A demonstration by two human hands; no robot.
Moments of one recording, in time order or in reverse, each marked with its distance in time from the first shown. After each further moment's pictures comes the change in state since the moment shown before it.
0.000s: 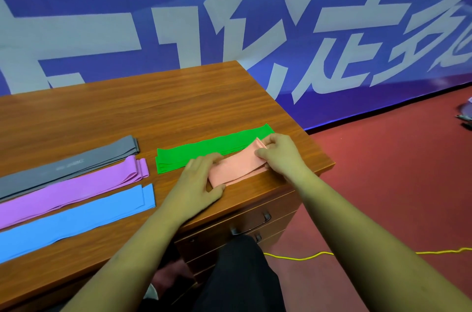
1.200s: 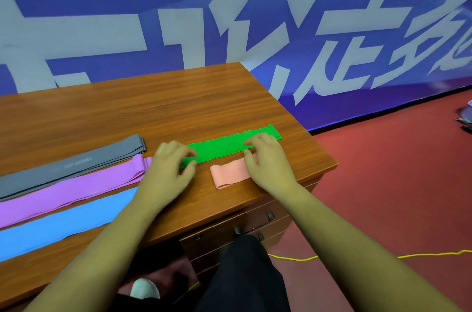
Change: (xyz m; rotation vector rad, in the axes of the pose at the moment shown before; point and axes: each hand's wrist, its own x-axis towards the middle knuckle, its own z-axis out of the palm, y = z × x) left_hand -0.004 -0.040 -0.047 0.118 0.250 0.051; right_hand -0.028 -0.008 0.033 -0.380 0.130 -0.472
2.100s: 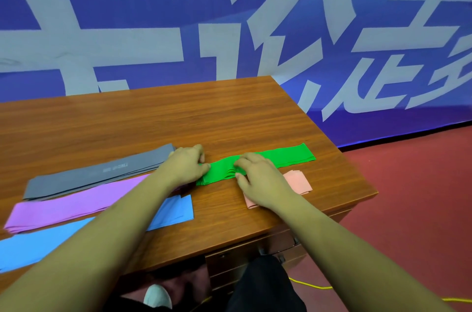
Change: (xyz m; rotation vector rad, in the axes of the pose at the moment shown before) left_hand 0.055 -0.046 -0.024 0.242 -0.409 -0.336; right_hand 0.035 -0.047 0.047 -0.132 -0.294 -0.259
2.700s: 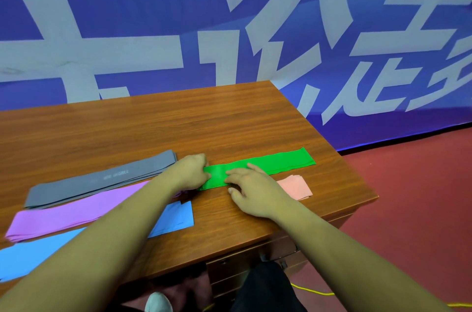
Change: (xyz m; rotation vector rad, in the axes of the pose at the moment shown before) left_hand 0.001 0.018 -0.009 -0.030 -0.144 -0.048; right_hand -0.003 -0.010 -0.004 -0.006 -0.143 -0.127
